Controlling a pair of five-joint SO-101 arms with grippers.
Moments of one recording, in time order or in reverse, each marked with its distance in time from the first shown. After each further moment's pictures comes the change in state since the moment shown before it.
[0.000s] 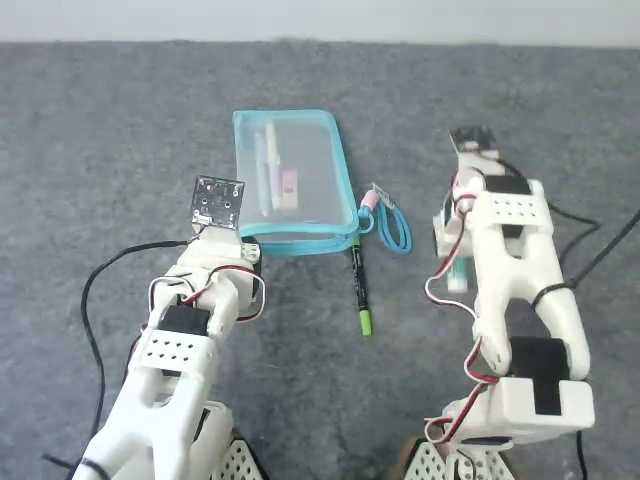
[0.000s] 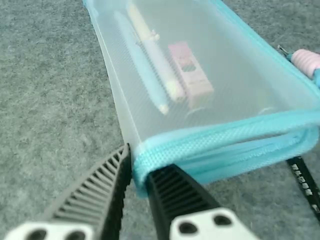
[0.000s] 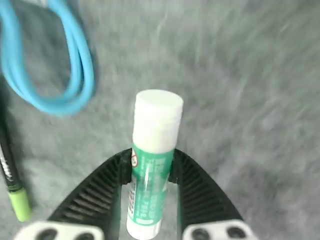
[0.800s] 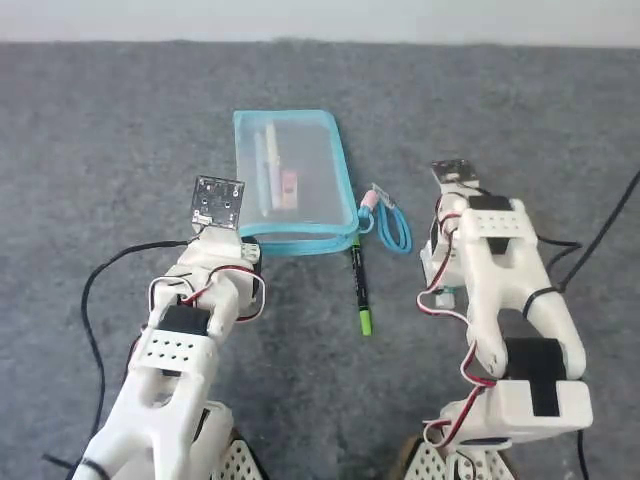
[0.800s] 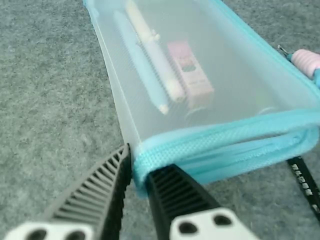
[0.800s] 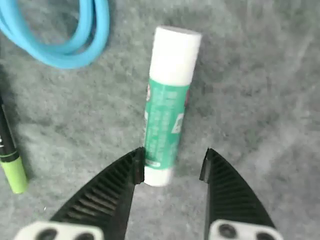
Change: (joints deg) left arm -0.1 0.0 0.0 0.0 0.0; right arm -2.5 -0.1 11.5 -1.4 0.2
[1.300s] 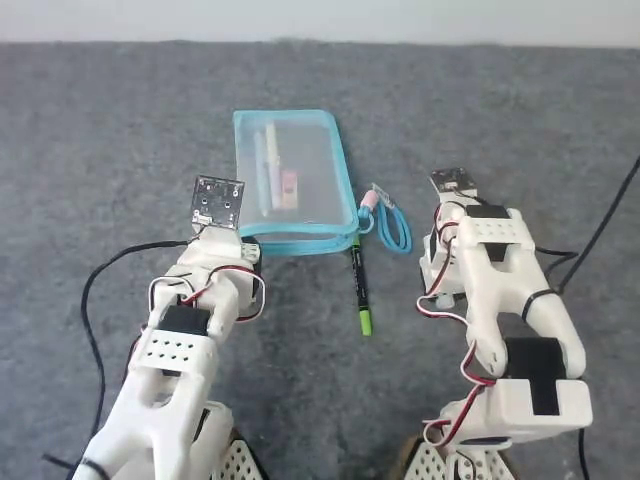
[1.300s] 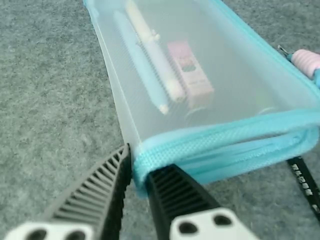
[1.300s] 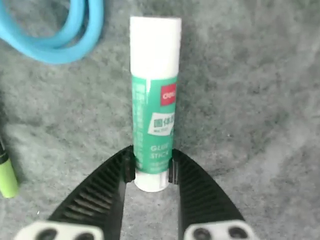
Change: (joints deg) left arm 0.0 0.0 0.0 0.0 0.0; right arm 0.4 0.0 2.6 -2.4 0.0
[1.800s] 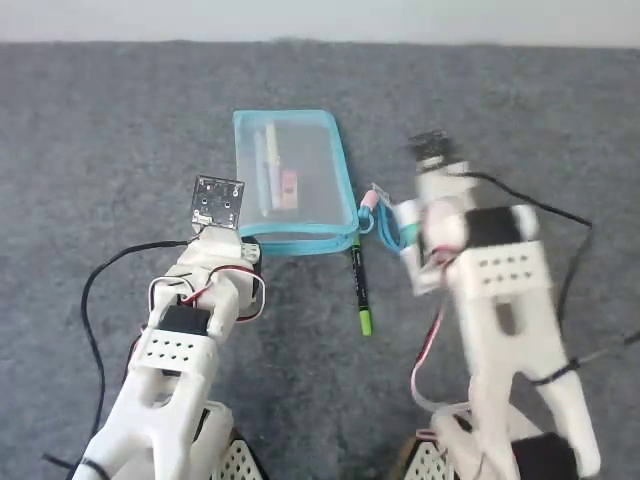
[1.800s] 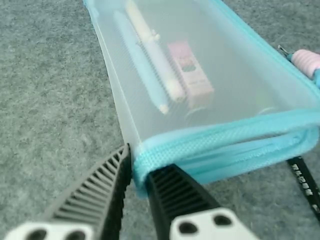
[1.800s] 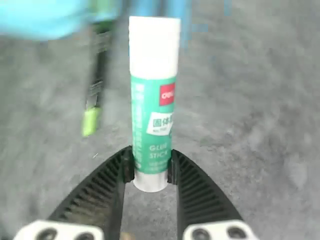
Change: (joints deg) left arm 0.0 0.0 0.0 0.0 0.0; right arm -13.3 -28.8 -7.5 23.1 3.7
